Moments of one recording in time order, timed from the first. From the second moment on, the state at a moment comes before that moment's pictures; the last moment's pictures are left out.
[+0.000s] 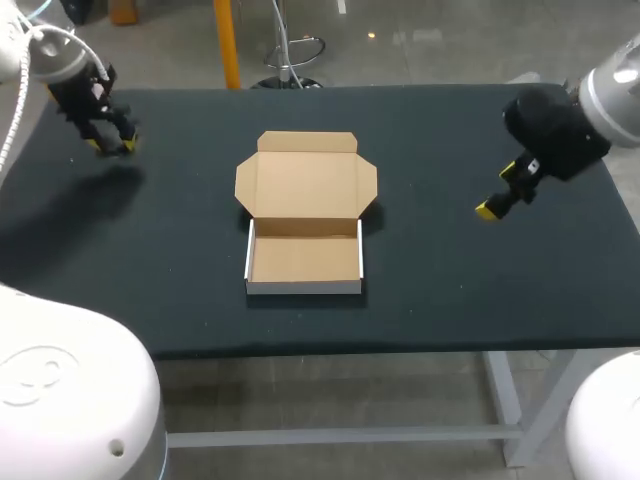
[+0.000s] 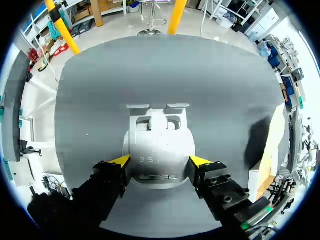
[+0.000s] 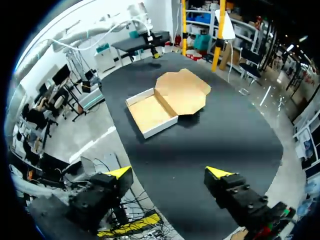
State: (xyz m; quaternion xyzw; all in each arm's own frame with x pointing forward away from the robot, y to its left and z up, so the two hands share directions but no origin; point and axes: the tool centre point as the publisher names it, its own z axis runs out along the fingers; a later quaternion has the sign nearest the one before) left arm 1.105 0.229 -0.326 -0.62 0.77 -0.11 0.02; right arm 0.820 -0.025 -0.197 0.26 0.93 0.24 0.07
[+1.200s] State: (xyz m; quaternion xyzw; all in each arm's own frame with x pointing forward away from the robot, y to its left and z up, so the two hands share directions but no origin) left arm 0.970 0.131 -0.280 -0.51 0.82 -0.23 0.10; right arm 0.830 0.034 -0.266 0.13 0.95 0.26 0.06
